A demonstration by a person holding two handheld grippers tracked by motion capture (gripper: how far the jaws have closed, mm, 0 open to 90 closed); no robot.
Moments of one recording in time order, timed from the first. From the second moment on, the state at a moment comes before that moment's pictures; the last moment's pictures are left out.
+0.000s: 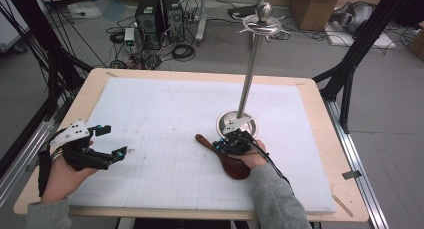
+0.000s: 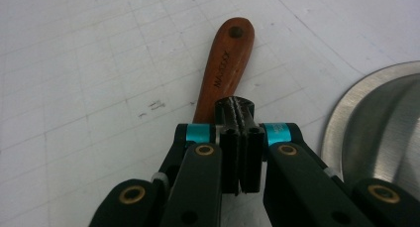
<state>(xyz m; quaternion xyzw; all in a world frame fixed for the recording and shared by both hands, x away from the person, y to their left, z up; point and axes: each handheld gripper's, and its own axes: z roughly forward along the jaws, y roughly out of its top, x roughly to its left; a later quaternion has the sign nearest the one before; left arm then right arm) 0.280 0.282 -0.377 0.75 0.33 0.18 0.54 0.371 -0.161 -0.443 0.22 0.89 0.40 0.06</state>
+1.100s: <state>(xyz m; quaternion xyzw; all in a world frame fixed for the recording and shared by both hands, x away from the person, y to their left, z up) 0.281 0.280 -0.379 0.76 0.33 0.18 0.54 0.365 -0.147 -0.434 0.16 0.91 0.38 0.05</state>
